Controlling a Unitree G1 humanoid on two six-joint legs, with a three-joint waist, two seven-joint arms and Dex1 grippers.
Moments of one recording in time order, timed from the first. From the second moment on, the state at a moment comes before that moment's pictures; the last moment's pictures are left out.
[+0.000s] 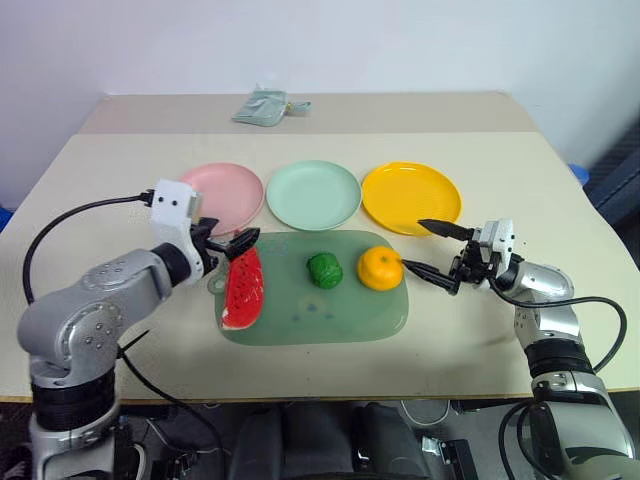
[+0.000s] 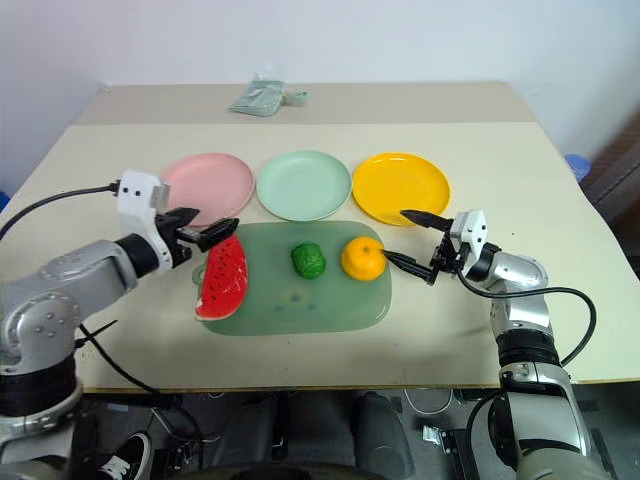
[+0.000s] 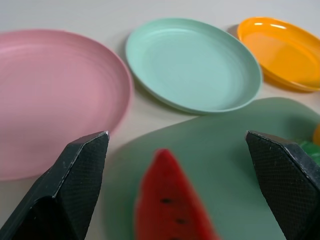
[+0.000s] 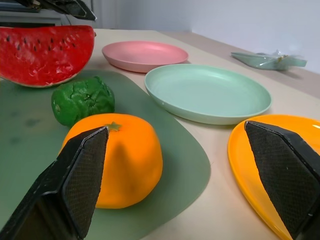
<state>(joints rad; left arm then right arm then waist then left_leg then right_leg) -0.38 0.50 0.30 -0.55 -0.80 1.24 -0.09 -0.48 -0.52 -0.14 0.61 0.41 -0.31 1.32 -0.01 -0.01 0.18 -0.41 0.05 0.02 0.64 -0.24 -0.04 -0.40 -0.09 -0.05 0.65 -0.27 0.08</state>
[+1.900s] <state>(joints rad) -0.62 0.56 0.18 0.29 -0.31 0.56 -0.35 -0.48 -0.48 -0.13 0.30 0.49 -0.02 1.18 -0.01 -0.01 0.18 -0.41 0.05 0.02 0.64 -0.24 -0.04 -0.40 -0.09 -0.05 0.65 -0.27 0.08</state>
